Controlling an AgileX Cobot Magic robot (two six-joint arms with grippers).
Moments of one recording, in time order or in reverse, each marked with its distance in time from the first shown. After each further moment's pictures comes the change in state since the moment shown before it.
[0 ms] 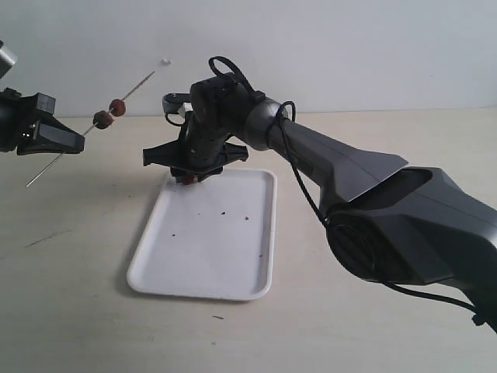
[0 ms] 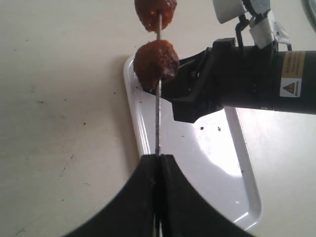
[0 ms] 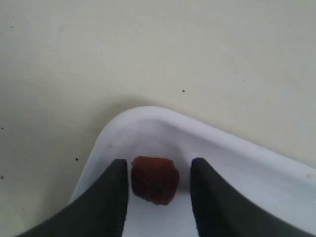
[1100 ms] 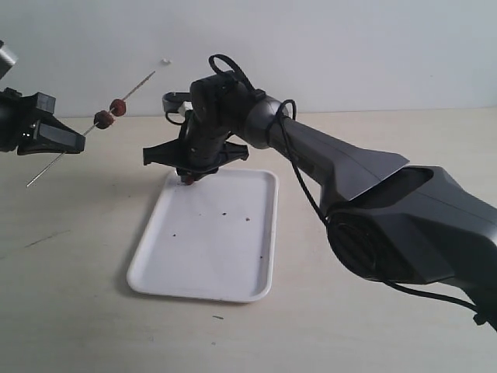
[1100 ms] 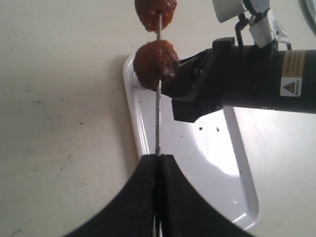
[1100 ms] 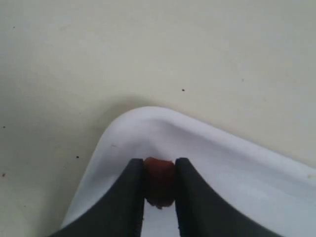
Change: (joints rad) left arm 0.000 0.000 0.000 -0.002 0.006 0.000; right arm 0.000 -0.006 0.000 0.001 0.011 0.000
